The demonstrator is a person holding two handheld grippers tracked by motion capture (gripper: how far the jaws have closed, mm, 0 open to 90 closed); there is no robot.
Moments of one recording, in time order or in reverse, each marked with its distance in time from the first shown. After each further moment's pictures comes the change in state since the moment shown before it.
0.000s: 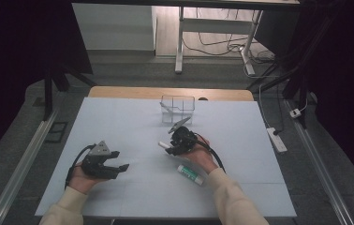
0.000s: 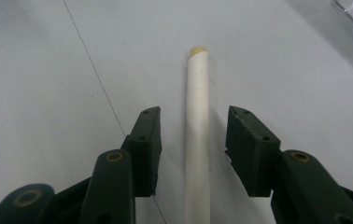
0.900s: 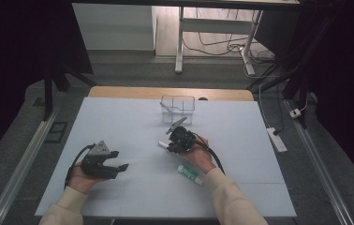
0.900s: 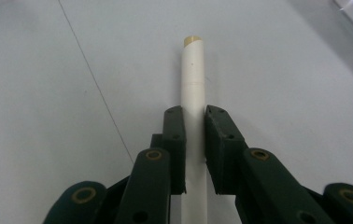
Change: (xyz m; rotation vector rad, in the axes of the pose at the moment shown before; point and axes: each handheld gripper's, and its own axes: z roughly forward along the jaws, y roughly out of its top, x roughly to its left) left arm 0.002 -0.001 0.000 0.000 0.004 -0.007; right arm 0.002 0.005 0.001 0.037 -0.034 -0.026
